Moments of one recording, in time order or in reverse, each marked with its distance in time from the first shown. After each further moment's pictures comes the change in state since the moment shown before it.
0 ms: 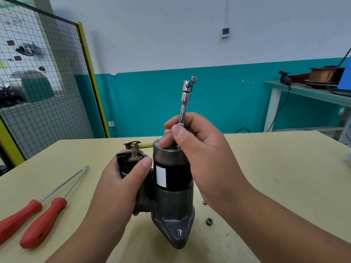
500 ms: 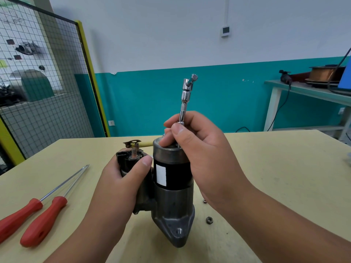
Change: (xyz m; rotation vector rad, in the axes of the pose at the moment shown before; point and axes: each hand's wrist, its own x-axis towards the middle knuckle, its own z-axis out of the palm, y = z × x) left_hand 0.003 -0.005 -0.001 -0.014 -0.014 0.010; right_hand 0.000 0.000 0.000 0.004 0.001 -0.005
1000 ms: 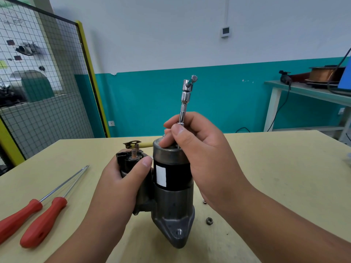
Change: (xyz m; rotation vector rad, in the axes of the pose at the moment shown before) left_hand 0.000 -0.001 0.000 -0.020 -0.007 -0.004; right_hand 0.000 0.000 0.000 -0.004 -0.004 0.002
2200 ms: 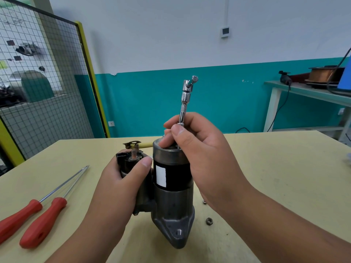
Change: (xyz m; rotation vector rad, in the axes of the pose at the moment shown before) left_hand -0.001 0.003 0.001 0.040 0.023 -0.013; right_hand -0.001 -0.001 0.000 0.001 -0.002 0.000
